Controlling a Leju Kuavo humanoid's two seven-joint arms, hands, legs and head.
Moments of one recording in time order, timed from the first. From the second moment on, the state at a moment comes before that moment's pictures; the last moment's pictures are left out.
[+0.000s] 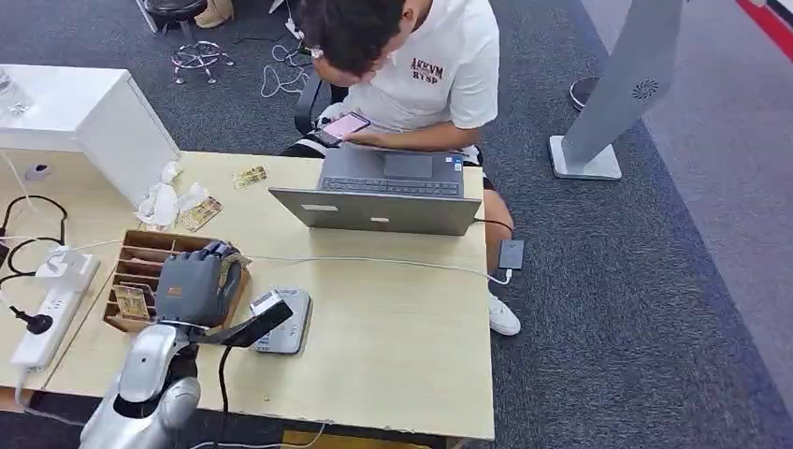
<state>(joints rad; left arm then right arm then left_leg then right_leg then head) -0.08 0.21 -0.22 -1.50 -1.18 0.23 0.13 -0.01 0.13 -0.16 -0.18 0.17 -0.18 -0.01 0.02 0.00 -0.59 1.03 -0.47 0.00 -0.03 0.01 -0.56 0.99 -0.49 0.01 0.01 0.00</state>
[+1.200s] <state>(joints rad) -0.07 0.11 -0.31 -1.31 -1.21 0.20 0.14 -0.01 0.13 -0.15 -0.18 0.20 -0.18 0.00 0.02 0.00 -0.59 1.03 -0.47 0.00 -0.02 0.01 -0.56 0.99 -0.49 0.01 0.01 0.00</state>
